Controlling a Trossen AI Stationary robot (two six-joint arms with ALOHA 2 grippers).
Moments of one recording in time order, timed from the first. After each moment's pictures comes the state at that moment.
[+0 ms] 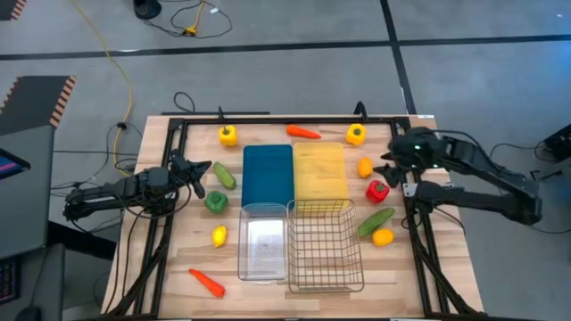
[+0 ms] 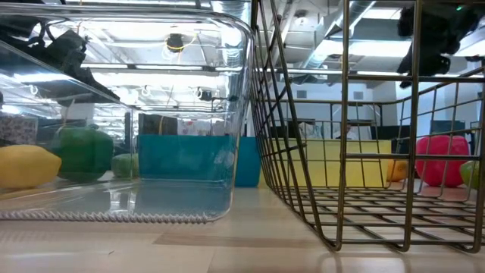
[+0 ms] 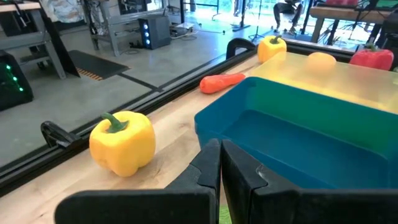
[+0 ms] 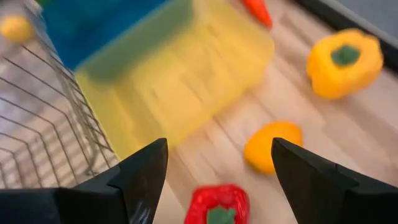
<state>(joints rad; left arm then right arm) 0.12 0.00 0.14 -0.40 -0.53 -0.15 -0.47 0.64 0.80 -1.00 -0.03 0.23</state>
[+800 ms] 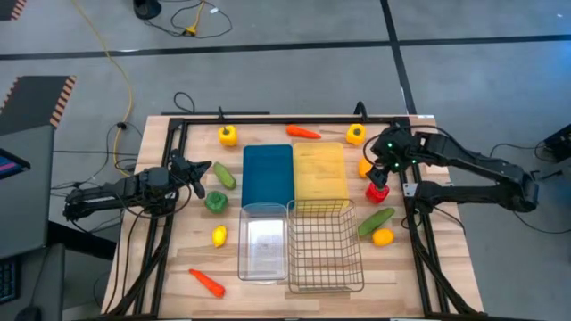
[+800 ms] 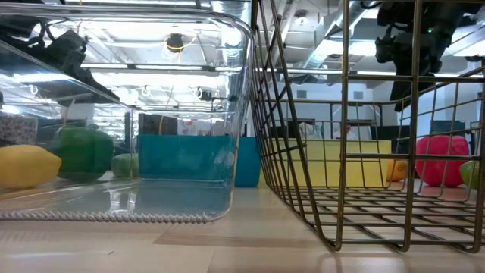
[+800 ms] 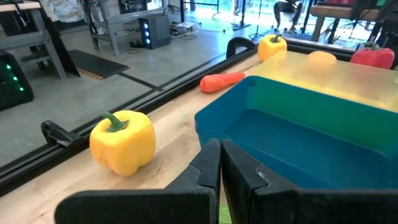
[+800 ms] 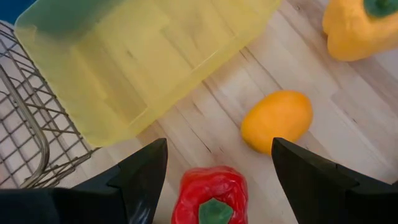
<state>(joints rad) 0.12 0.00 0.14 -0.41 -0.53 -0.15 -0.47 0.86 0.81 -1.00 -0.03 0.22</state>
